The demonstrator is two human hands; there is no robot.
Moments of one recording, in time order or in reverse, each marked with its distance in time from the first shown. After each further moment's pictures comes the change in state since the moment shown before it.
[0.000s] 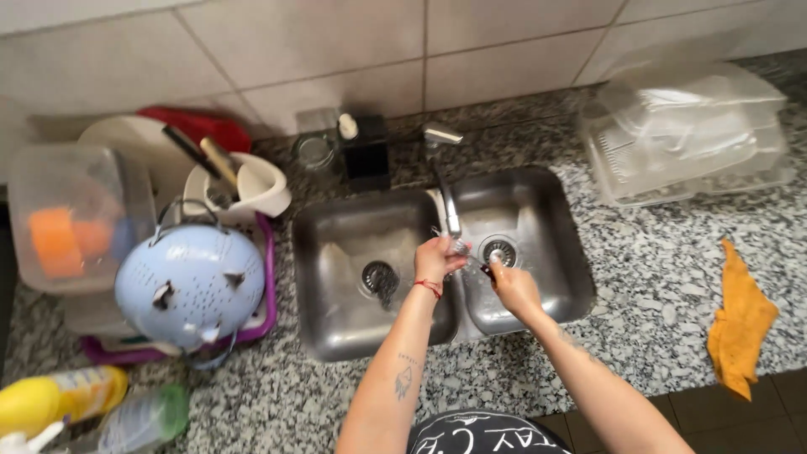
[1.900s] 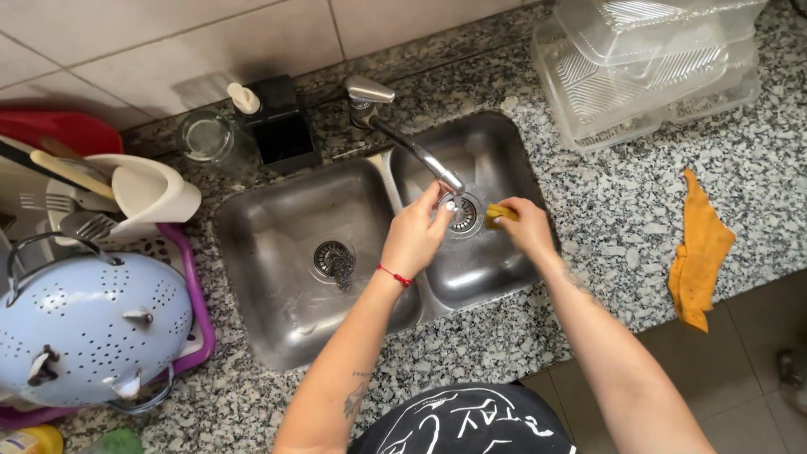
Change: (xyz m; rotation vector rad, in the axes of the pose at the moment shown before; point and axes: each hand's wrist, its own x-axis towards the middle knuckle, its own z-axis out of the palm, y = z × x) left_hand -0.117 0.115 0.103 1.130 -0.300 0.504; right_hand 0.085 0.124 -0.020 0.105 0.245 0.019
